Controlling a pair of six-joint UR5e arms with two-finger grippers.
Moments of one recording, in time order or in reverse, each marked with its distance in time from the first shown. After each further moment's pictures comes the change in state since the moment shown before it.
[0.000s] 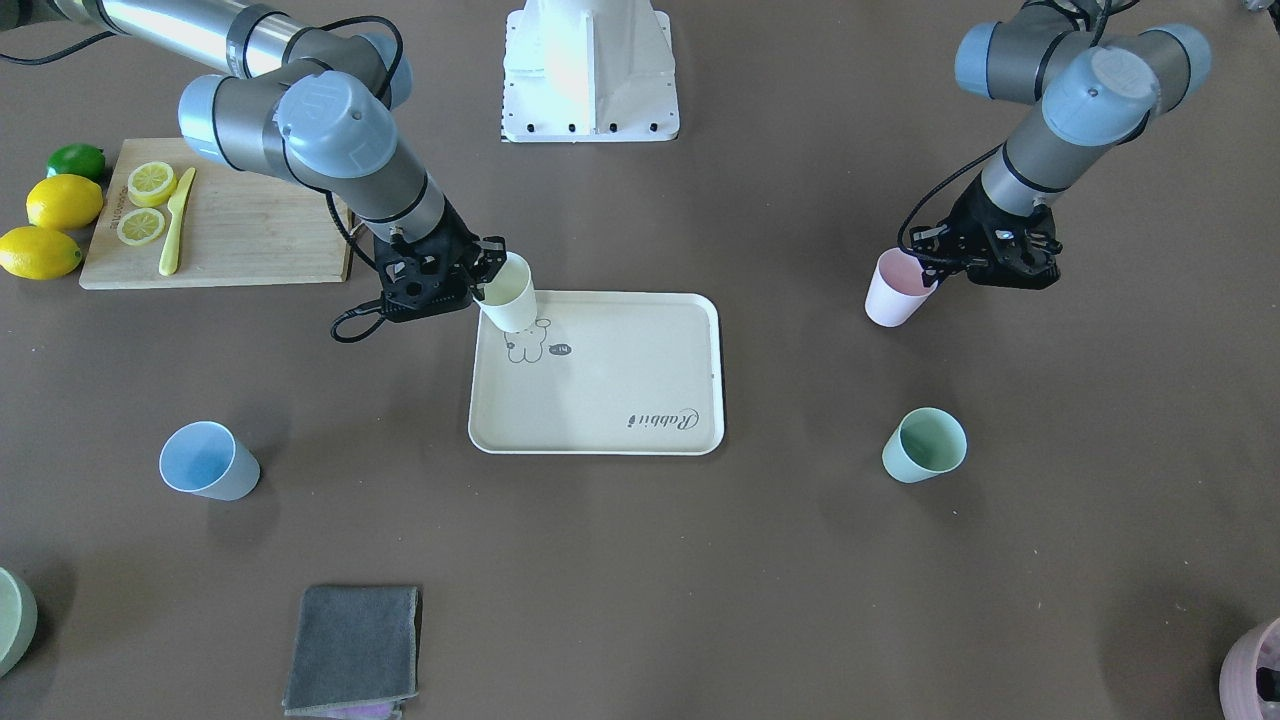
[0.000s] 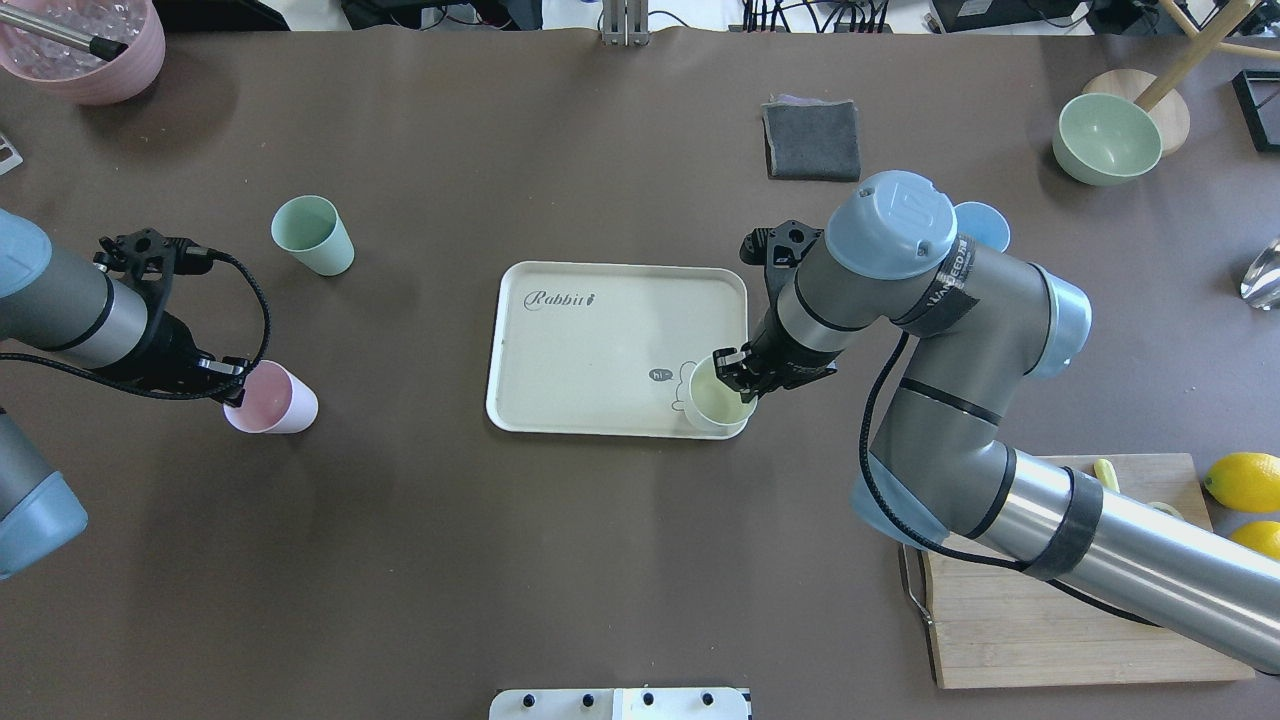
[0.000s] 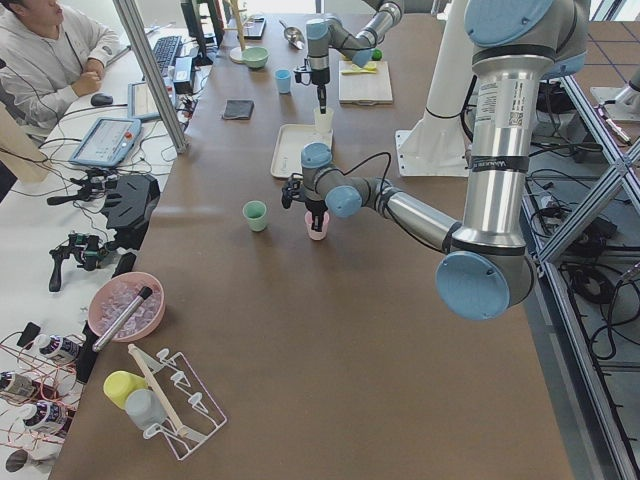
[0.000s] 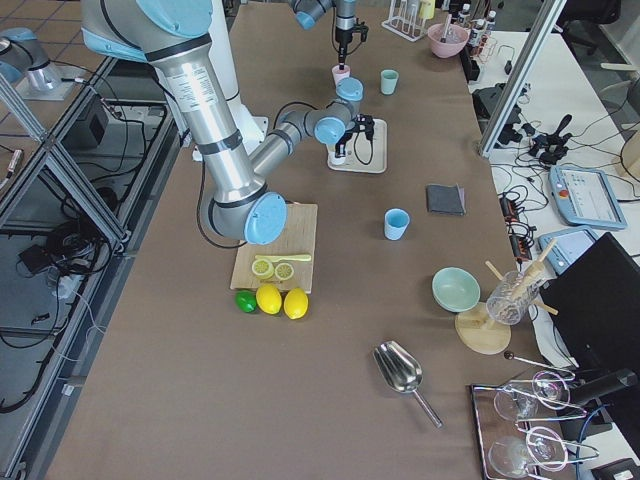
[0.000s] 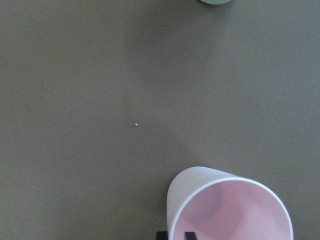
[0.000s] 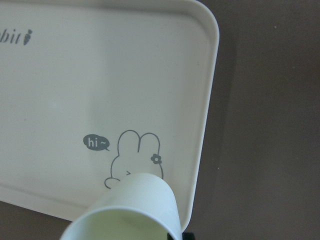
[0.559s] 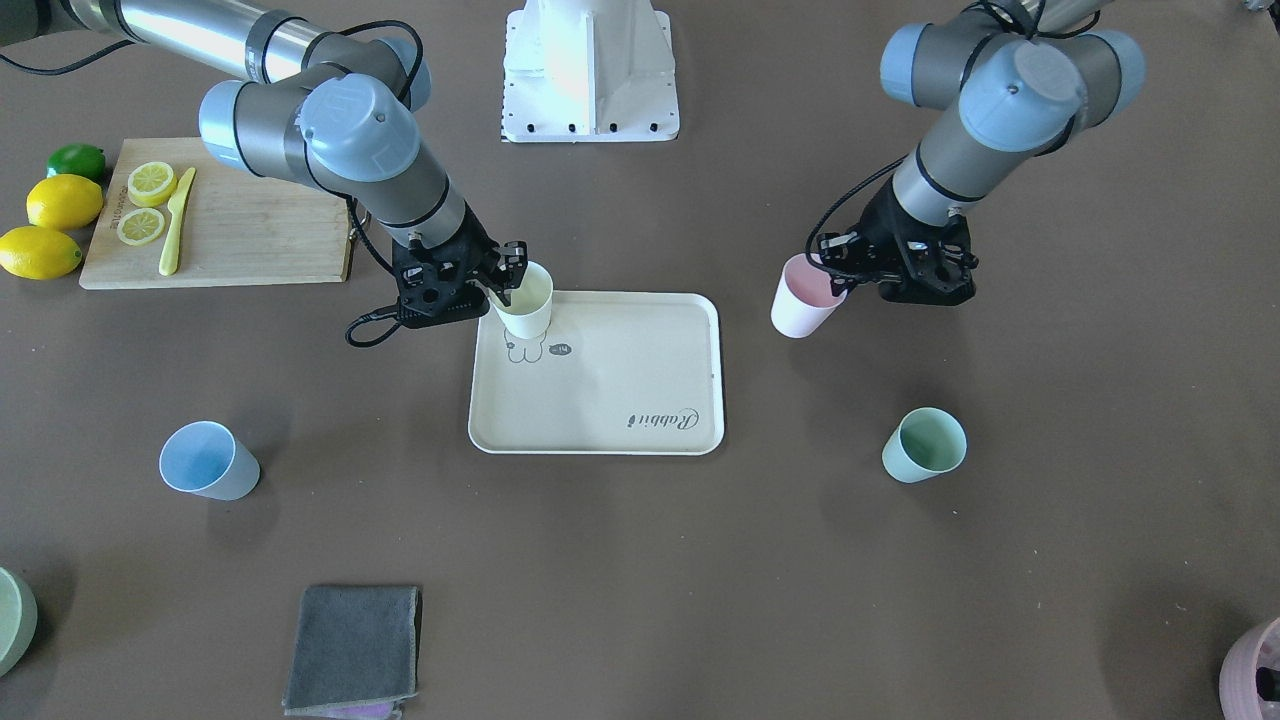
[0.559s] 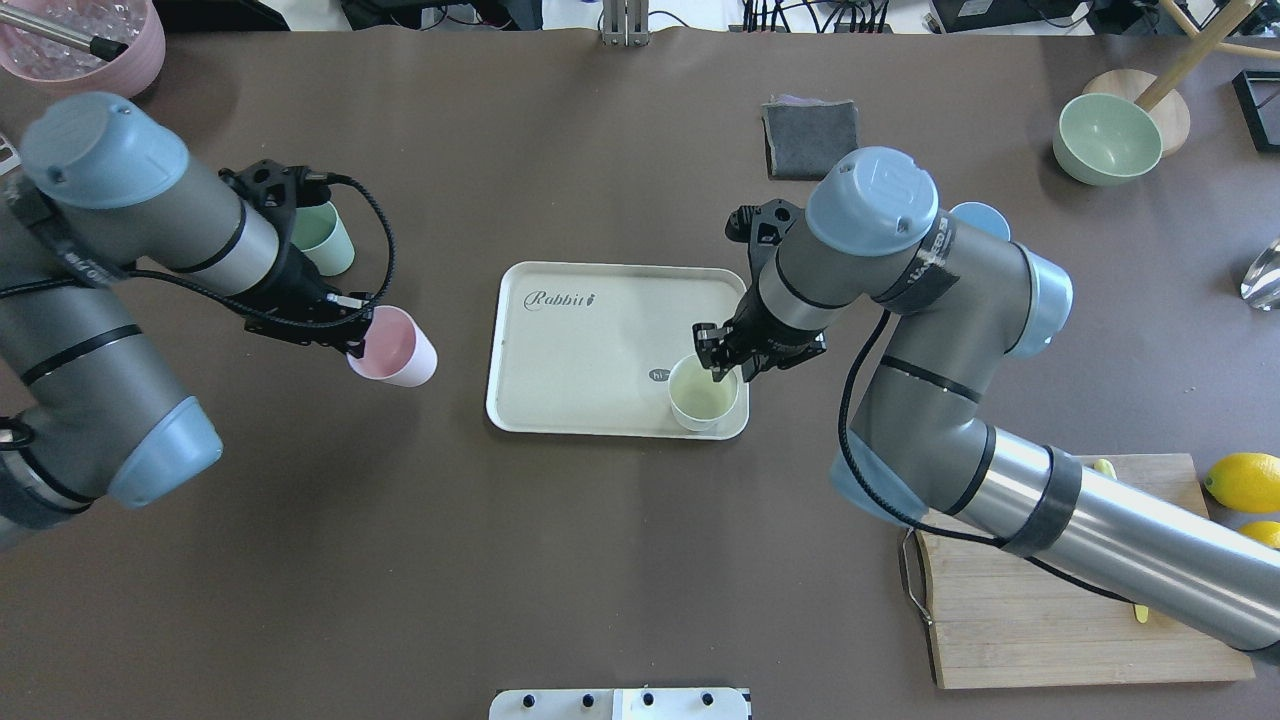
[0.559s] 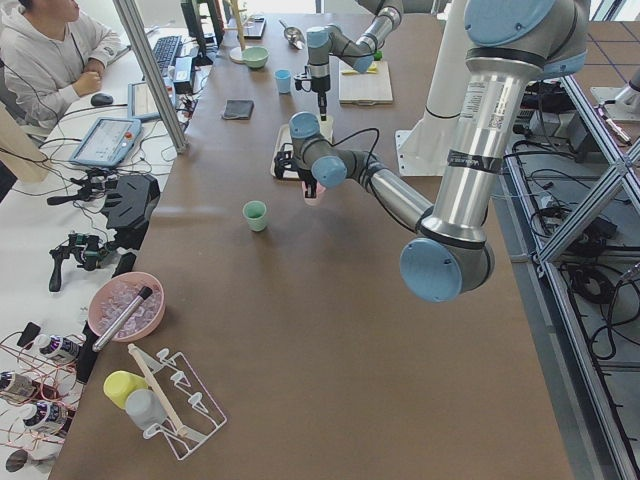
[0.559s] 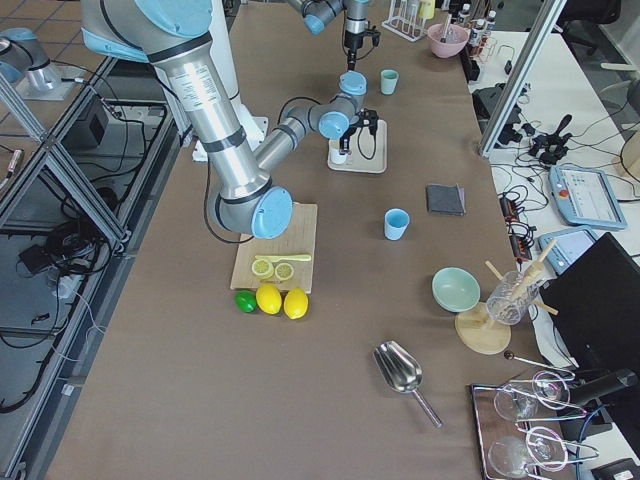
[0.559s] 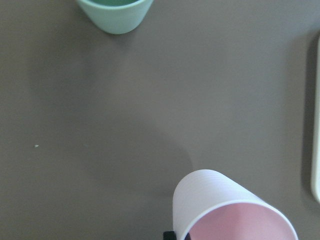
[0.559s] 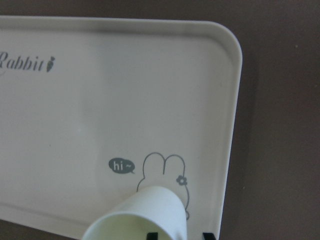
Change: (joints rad) left arm 0.017 -0.306 0.057 0.173 -0.039 -0.160; right arm 0.054 0.043 -0.018 -0.007 0.023 0.024
